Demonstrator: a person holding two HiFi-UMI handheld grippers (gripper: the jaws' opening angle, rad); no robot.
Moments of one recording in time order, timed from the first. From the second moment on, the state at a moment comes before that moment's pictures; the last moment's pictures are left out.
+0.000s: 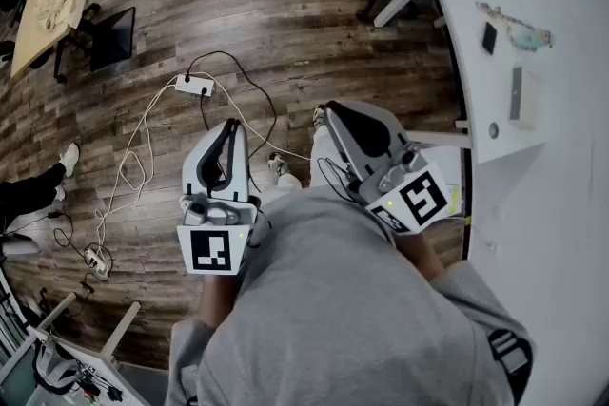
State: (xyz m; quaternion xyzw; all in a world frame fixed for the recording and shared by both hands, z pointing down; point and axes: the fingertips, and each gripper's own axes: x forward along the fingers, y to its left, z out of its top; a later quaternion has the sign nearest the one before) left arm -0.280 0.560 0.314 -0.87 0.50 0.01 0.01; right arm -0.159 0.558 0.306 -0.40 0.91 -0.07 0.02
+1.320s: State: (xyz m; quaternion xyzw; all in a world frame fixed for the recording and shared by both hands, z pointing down) left arm -0.208 0.470 0.314 -0.87 0.50 0.00 0.01; right arm -0.107 0.460 0.308 -0.38 0.92 -0.08 0.00
